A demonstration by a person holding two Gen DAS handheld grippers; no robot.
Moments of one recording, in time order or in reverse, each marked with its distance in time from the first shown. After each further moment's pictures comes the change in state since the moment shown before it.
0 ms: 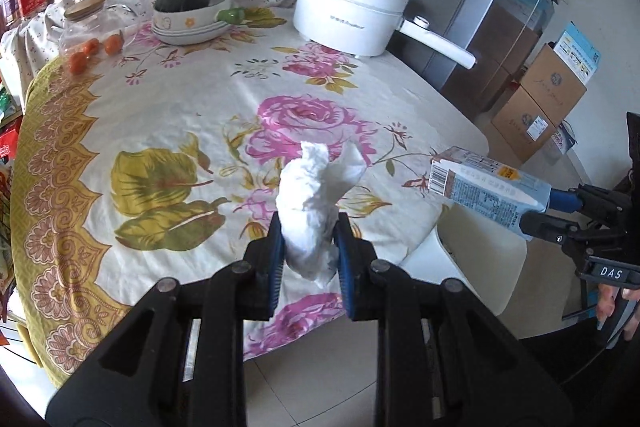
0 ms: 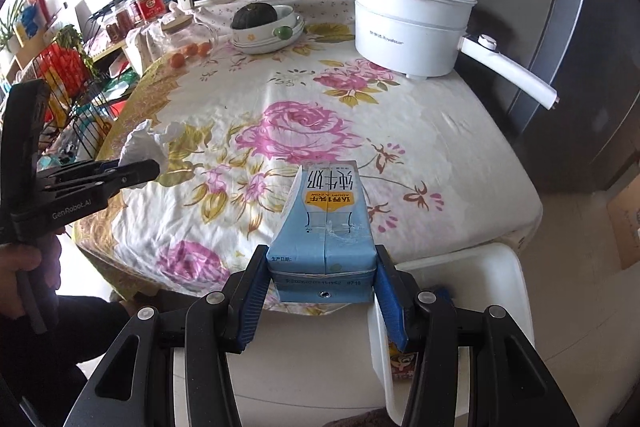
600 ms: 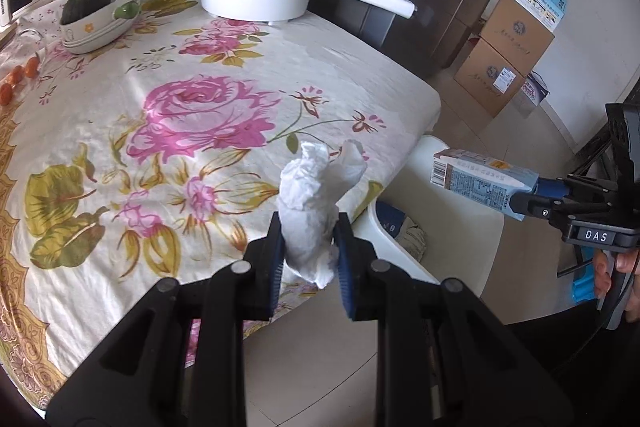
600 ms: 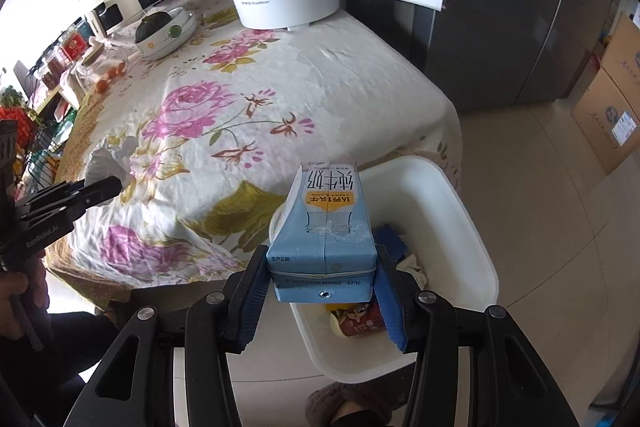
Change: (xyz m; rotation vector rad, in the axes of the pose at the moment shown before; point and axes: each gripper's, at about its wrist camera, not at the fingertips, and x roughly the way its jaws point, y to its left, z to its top) left arm 0.050 -0.093 -0.006 0.147 0.085 -0.091; right arm -0.003 -0.115 -0.064 0.251 0.086 -0.096
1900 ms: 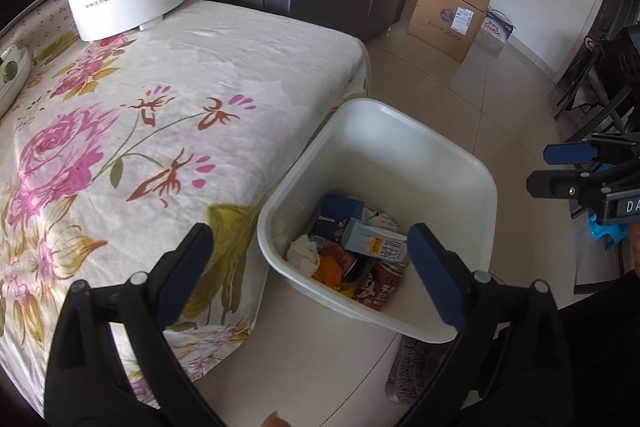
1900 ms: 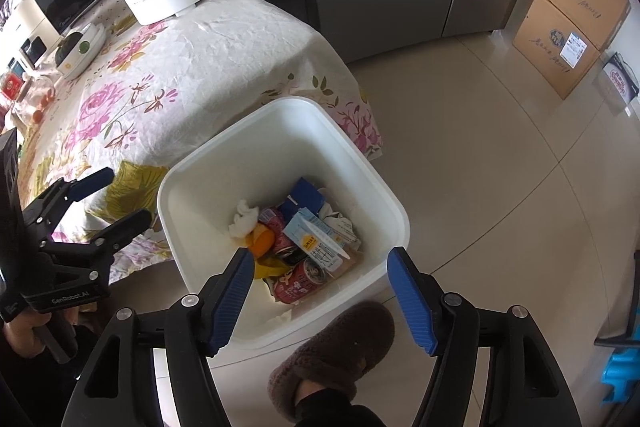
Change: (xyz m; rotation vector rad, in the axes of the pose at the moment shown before) left arm 0.083 -0.106 -0.002 0.227 0.032 -0.031; right arm 0.007 -0.092 -0.037 0.183 0.088 -0.120
